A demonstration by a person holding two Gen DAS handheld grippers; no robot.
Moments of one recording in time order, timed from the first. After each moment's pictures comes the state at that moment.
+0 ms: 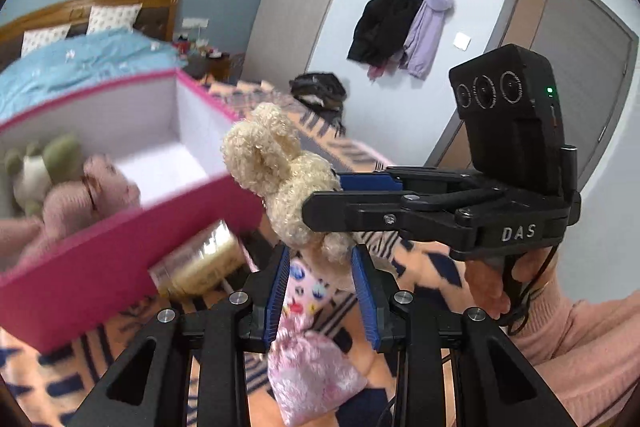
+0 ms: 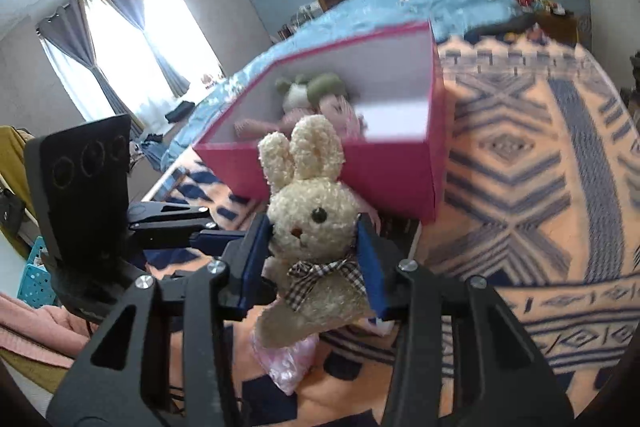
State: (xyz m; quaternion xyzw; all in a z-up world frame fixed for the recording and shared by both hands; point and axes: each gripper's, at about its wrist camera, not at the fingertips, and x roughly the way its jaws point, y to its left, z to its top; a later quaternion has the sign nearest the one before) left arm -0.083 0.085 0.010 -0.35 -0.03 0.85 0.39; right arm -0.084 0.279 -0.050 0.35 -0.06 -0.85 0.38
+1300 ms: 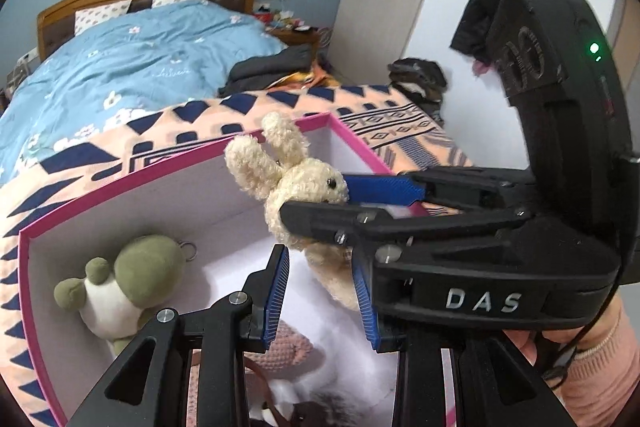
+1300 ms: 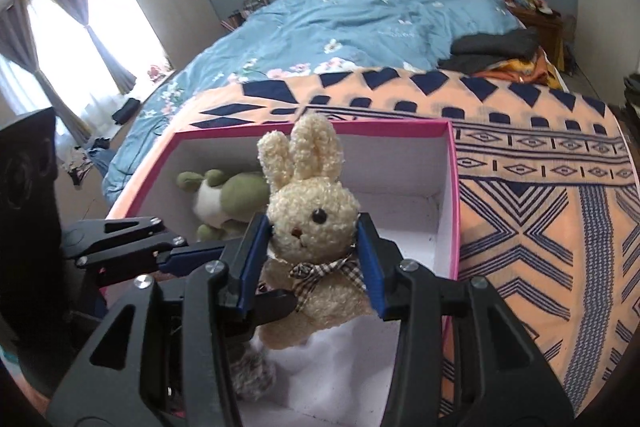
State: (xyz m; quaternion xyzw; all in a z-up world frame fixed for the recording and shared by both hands) left arm -0.299 0.074 0.008 -0.43 0.00 0.87 0.24; right arm -0.303 0.188 -0.045 0.43 -0.04 -0.85 0.29
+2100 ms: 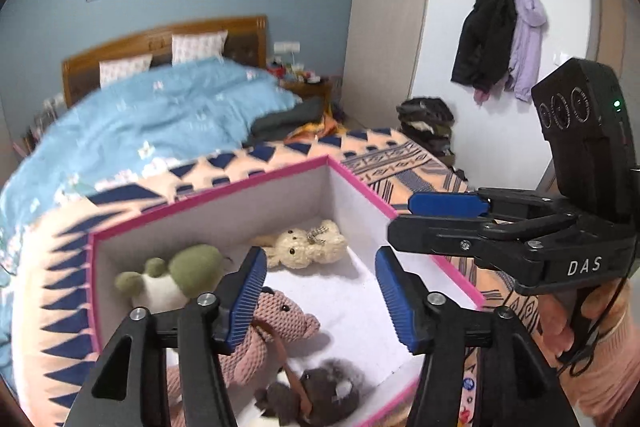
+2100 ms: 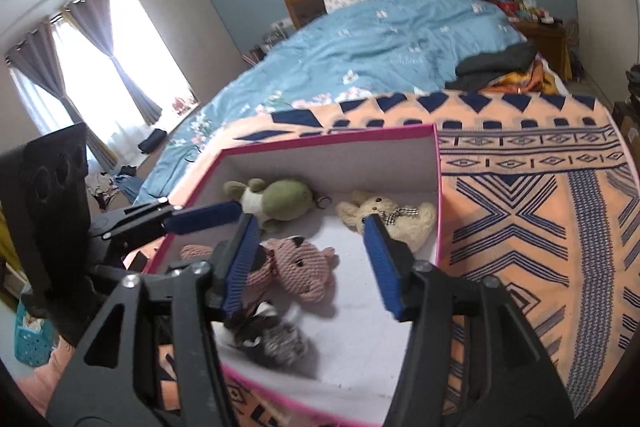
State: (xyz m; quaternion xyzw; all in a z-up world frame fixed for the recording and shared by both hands) left arm -0.209 0.056 0.054 -0.32 0.03 0.92 0.22; right arm -0.223 0.230 -0.009 0.35 -0.08 -0.87 0.34
